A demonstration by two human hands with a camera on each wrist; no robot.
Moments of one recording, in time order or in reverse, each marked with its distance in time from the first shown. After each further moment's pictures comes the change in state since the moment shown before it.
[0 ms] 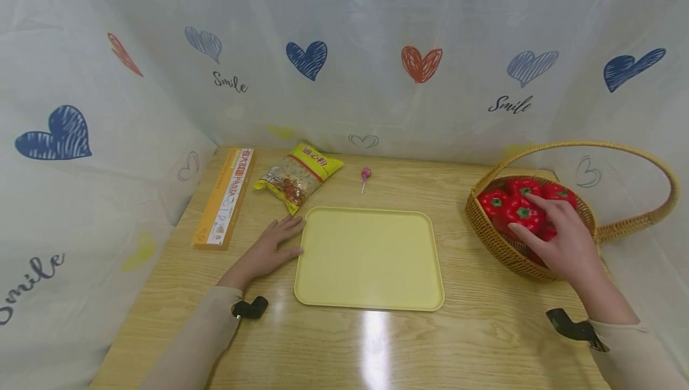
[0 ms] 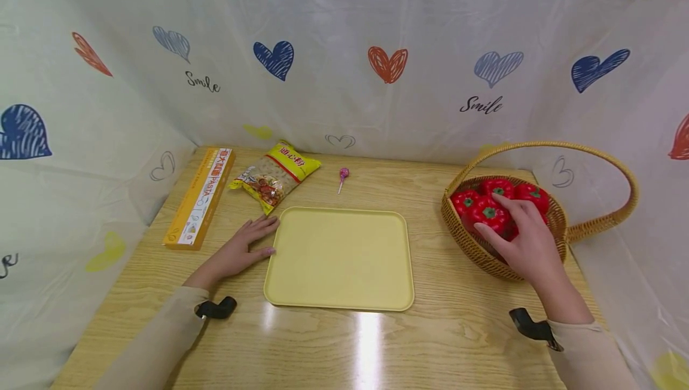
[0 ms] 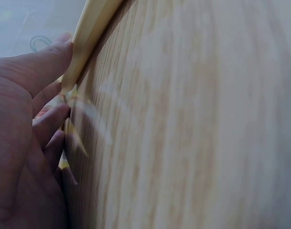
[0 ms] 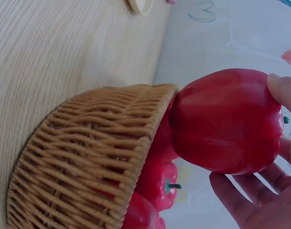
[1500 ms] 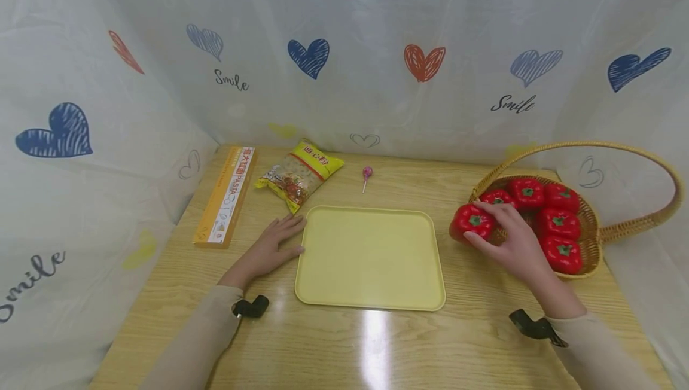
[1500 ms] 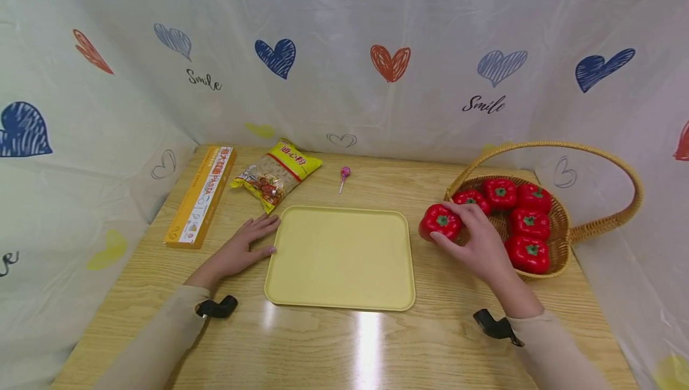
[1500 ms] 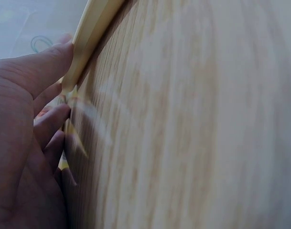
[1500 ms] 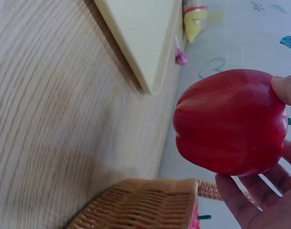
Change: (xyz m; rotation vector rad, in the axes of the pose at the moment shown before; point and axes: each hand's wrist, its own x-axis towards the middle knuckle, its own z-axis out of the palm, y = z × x) left_hand 0.001 0.001 0.000 -0.013 0.023 0.025; right_hand 0.005 -0.039 0.054 0.141 -0.002 -0.162
